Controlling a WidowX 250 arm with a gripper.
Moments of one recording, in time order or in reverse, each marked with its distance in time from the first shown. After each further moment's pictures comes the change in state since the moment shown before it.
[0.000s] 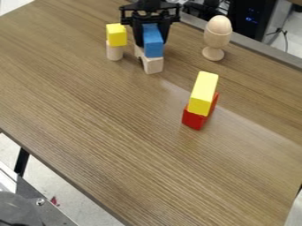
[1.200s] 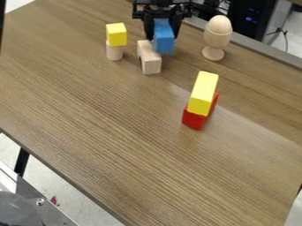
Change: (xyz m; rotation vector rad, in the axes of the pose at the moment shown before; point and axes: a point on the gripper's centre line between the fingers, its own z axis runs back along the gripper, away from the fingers) arm -0.001 -0.021 0.012 0.007 -0.046 -0.026
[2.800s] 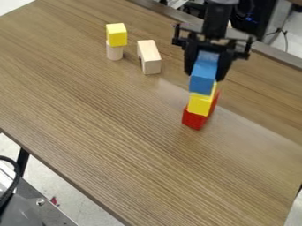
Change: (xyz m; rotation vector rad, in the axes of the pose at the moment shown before) arm -0.142 -0.040 0.037 -0.047 -0.020 -0.439
